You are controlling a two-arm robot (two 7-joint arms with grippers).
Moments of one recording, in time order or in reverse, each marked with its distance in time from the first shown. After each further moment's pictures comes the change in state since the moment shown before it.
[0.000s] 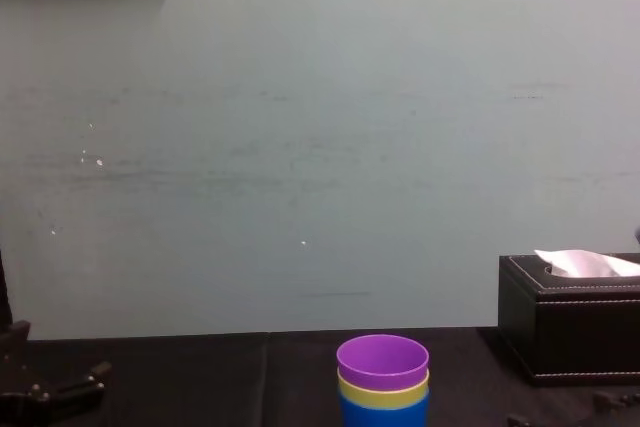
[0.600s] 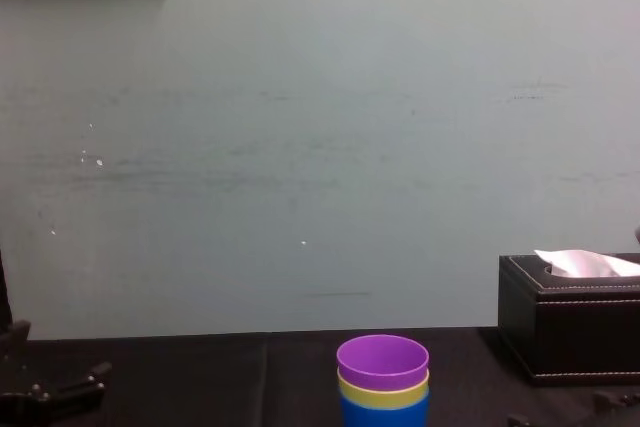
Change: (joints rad) left arm 0.000 0.000 0.000 0.000 0.000 0.000 0.000; right arm 0.000 0.001 0.000 0.000 0.000 0.000 0.000
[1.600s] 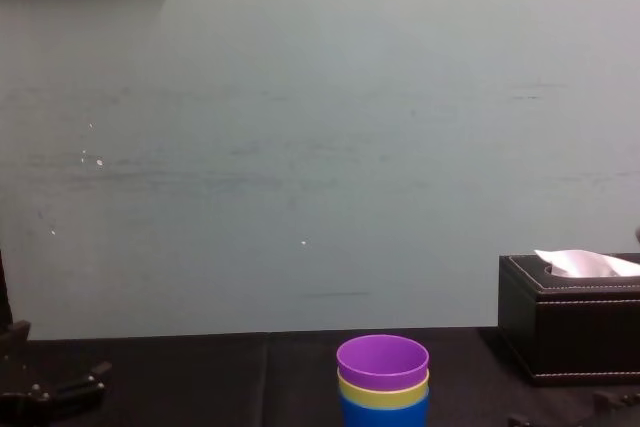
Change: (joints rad) left arm 0.000 0.000 0.000 0.000 0.000 0.000 0.000; right arm 0.000 0.000 0.000 0.000 0.000 0.000 -0.001
